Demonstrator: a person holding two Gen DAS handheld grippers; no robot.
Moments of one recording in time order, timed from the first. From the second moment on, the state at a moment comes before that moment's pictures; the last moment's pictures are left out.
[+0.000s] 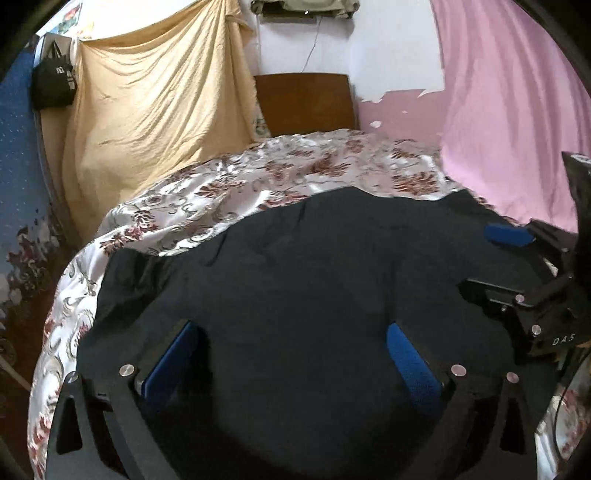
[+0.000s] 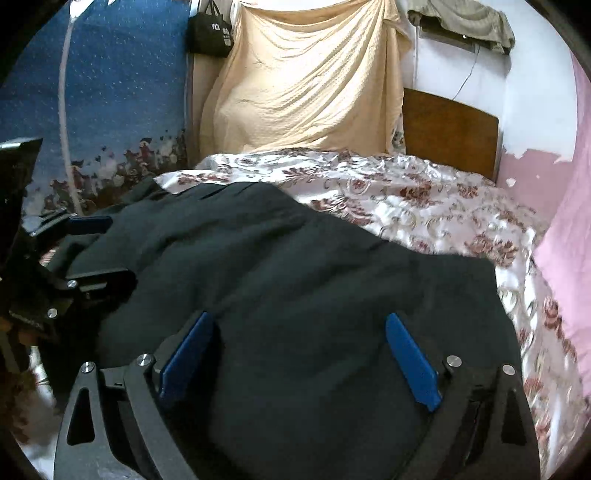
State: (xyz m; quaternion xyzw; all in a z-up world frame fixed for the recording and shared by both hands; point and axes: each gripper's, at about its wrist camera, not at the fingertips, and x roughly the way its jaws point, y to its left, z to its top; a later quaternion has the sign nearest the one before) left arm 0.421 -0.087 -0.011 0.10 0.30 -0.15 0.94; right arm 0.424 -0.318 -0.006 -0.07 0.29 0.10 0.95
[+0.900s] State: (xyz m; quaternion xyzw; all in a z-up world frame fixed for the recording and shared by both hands) left arm 0.541 -0.022 -0.063 -0.08 0.35 -0.11 0.92; right arm 0.549 -0.379 -0.059 0.04 0.36 0.07 0.93
